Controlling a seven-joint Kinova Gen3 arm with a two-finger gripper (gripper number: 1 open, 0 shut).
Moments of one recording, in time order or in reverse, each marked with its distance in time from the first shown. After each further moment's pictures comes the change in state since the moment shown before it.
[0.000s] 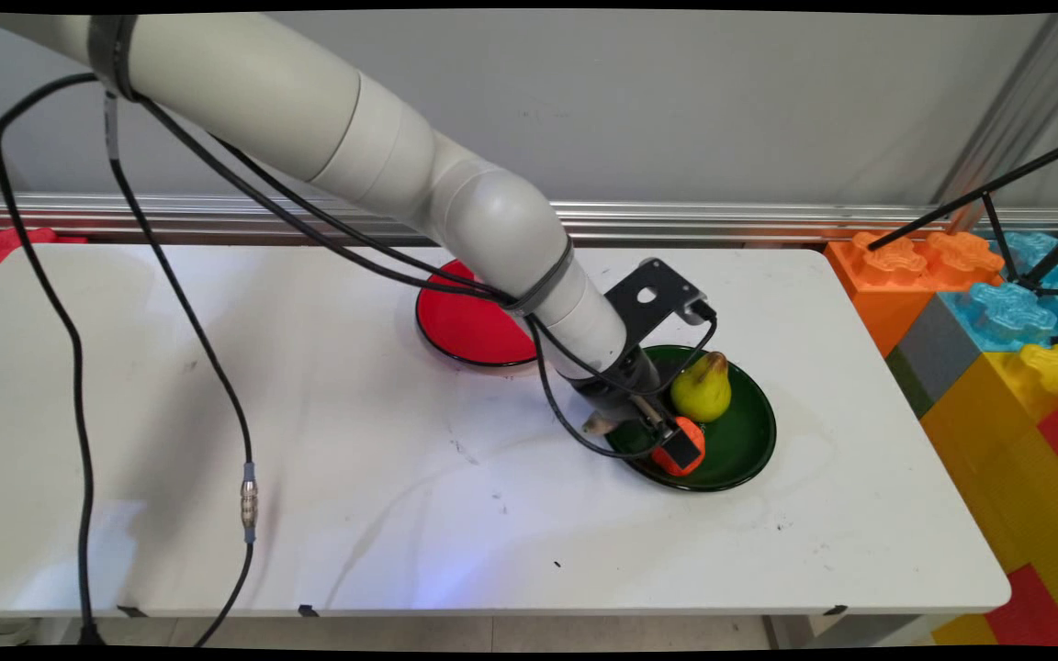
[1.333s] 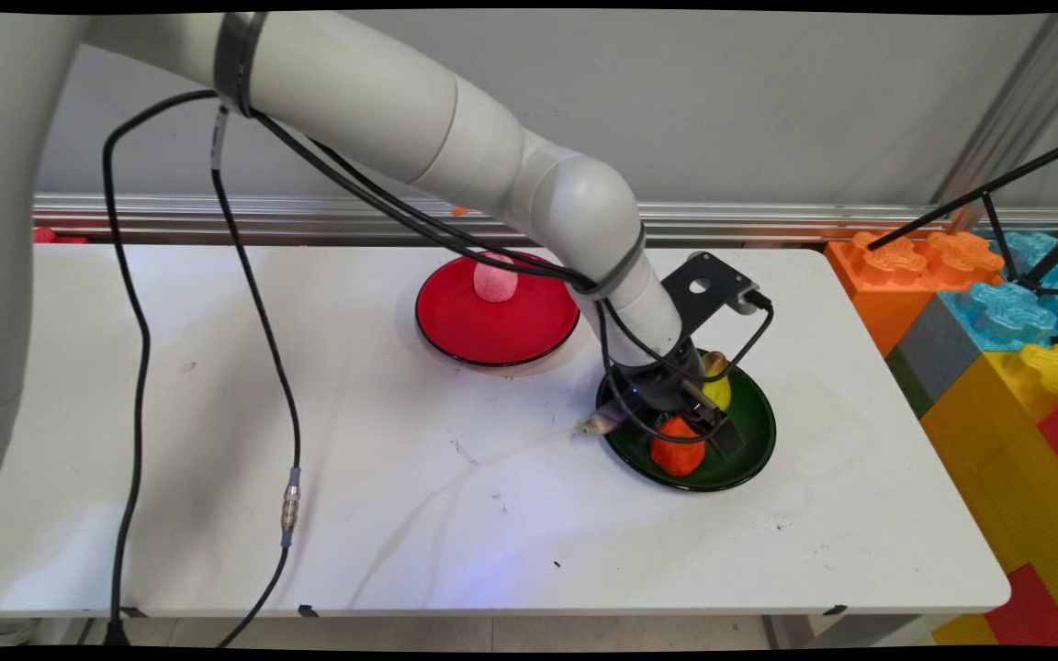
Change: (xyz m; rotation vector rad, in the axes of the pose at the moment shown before) arm 0.048 0.006 0.030 -0.001 -0.035 -0.024
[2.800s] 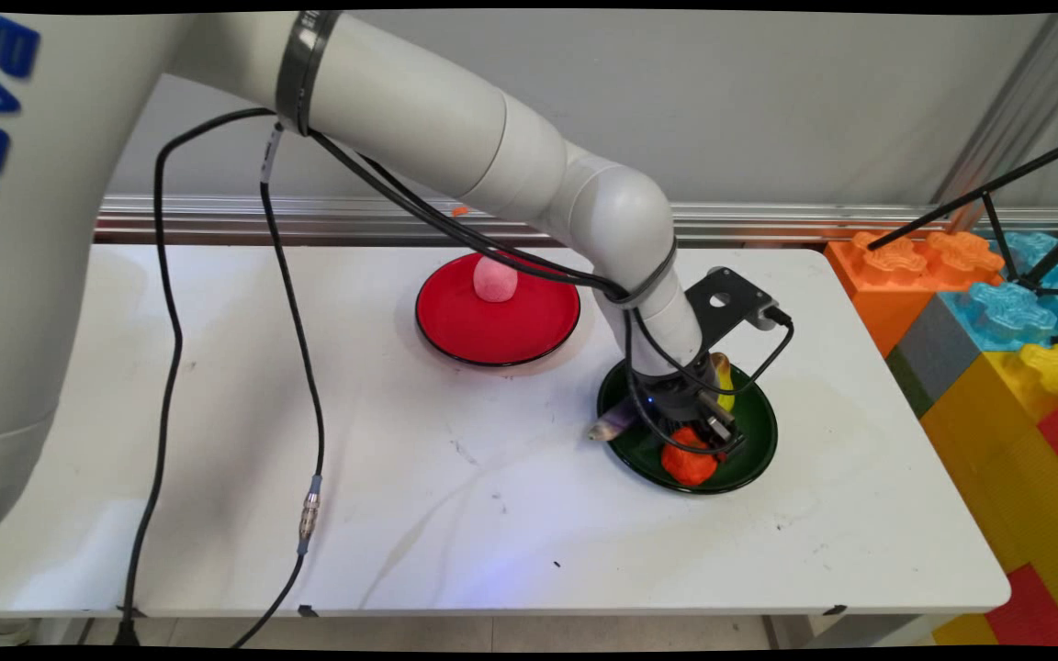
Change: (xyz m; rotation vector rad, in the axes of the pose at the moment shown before) arm 0.013 0.008 0.019 -0.004 -0.048 0.011
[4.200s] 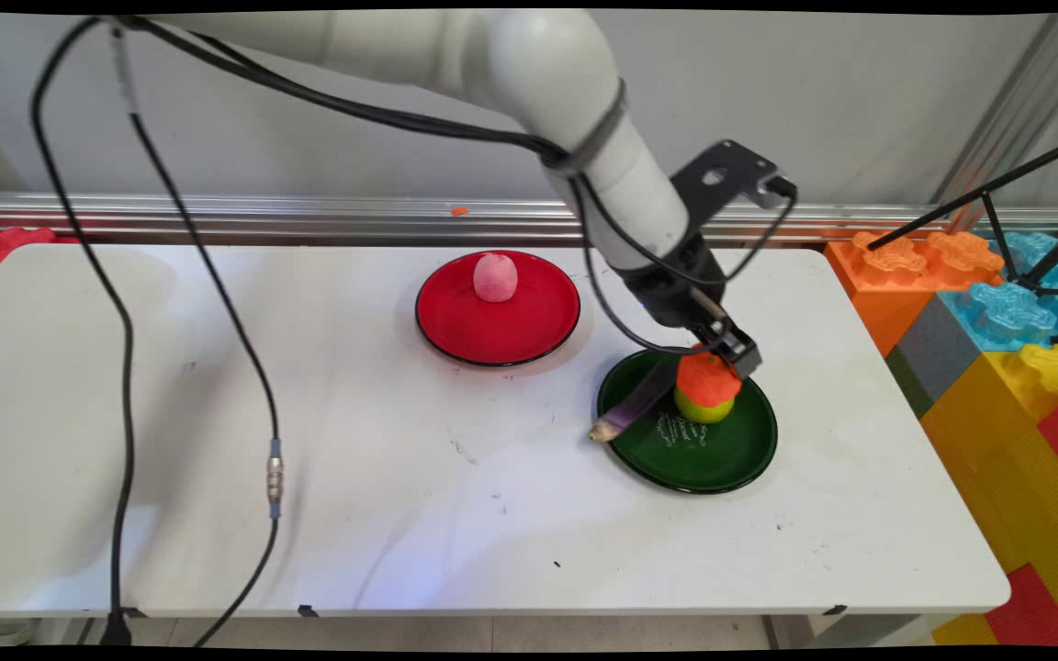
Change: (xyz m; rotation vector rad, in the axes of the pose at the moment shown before) arm 0.013 -0.010 -0.123 -0.047 0.152 0.117
